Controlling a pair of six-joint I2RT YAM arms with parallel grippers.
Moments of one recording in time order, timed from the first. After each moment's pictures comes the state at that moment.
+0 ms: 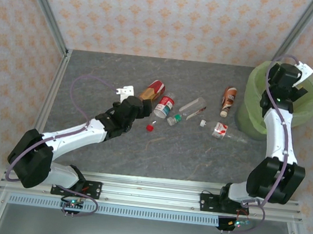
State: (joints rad) left arm -0.66 1.35 0.84 -0.10 -0.52 -0.67; right arm -0.23 1.40 1.30 -0.19 0.44 0.30
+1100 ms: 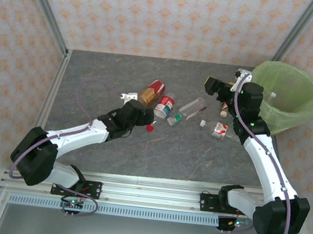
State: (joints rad) left arm -0.66 1.38 0.80 -0.16 -0.34 -0.67; right arm 0.17 1.10 1.00 -0.16 -0.14 0.39
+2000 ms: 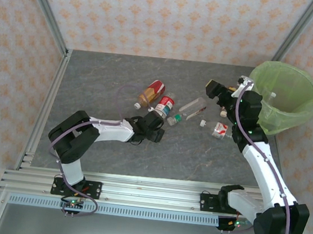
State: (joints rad) left arm -0.77 1.76 0.92 -0.14 -0.26 -0.38; right arm 0.18 1.03 0.89 -0.05 -0.12 0.50
